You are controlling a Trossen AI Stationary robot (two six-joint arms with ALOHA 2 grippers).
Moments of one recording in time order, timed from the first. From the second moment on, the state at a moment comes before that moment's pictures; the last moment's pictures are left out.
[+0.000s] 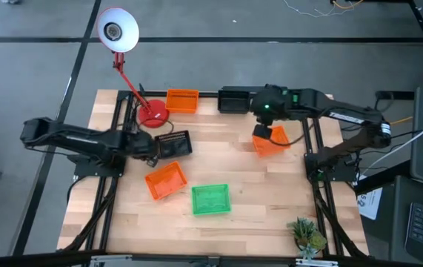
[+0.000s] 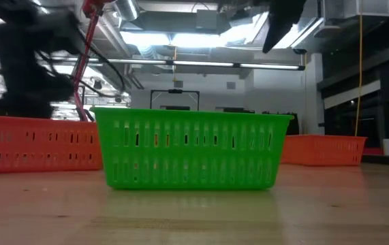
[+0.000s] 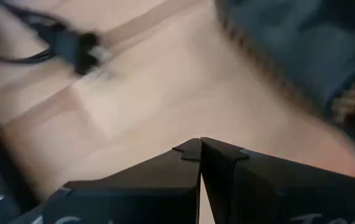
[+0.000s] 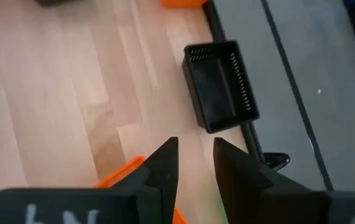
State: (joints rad) left arm 0.05 0.98 0.43 -0.74 -0.28 -1.01; right arm -0.22 1.39 1.48 -1.10 0.34 -0.08
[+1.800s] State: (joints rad) left arm -0.20 0.53 0.38 -0.39 -0.72 -0.41; right arm -0.11 1.90 1.48 -0.64 0.18 -0.08
